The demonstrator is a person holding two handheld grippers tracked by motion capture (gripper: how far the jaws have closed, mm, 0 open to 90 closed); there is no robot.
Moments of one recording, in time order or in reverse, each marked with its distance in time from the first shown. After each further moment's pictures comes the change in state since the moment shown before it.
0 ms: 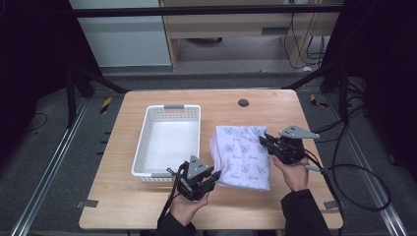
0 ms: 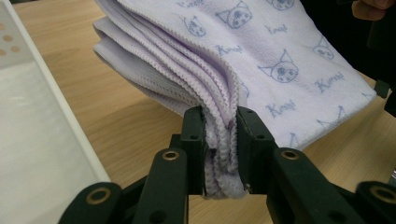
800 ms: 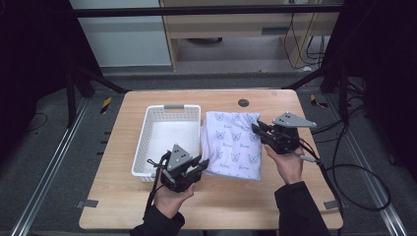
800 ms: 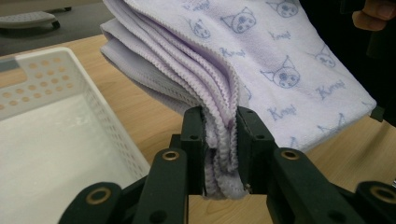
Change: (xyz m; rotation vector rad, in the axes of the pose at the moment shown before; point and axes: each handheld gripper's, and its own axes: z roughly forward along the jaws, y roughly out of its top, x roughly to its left) left arm 0.024 0.025 -0.043 -0.075 0.026 0.006; right arm 0.025 0.049 -0.004 -0.071 0.013 -0.046
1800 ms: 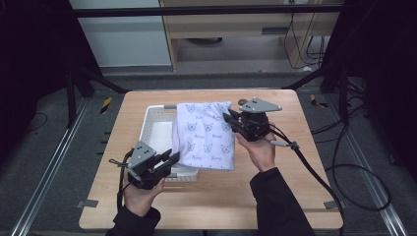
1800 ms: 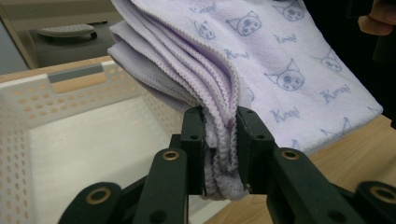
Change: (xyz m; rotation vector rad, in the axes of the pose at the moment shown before) left arm 0.046 -0.004 -0.051 -0.068 0.088 -0.053; right arm 0.050 0.048 0.043 -0.005 0.067 -0.067
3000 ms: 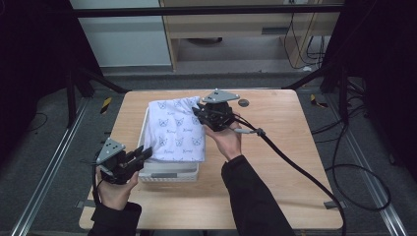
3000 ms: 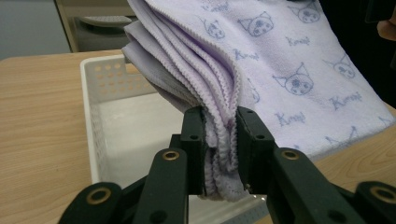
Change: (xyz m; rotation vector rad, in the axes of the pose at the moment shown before) left arm 0.063 -0.015 -0.022 -0.007 0.108 -0.102; right arm 0.041 0.027 0.074 0.021 0.063 -0.037
